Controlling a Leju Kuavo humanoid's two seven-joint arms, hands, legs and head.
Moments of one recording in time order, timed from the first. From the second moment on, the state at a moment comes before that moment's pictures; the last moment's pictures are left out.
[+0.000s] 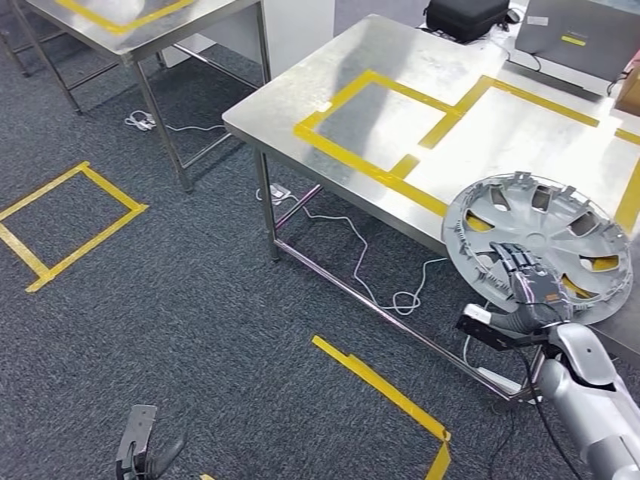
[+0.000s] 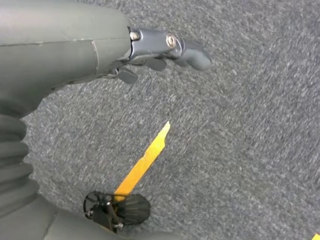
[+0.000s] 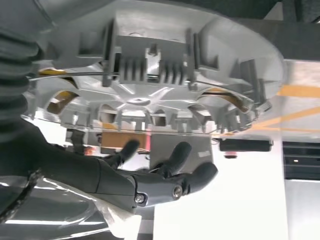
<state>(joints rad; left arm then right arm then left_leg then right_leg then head) -0.17 -0.13 0.88 -0.23 -0.88 0.26 -0.45 -0.41 -0.37 0.22 -0.85 0.98 -0.50 -0.22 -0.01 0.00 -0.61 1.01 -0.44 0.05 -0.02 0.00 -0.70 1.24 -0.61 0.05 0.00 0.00</state>
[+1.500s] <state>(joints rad) -0.16 -0.14 0.89 -0.23 -0.81 0.30 -0.37 -0.32 -0.40 -0.14 -1.32 0.74 -0.50 -0.19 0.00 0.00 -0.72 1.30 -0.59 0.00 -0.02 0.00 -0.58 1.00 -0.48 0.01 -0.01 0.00</state>
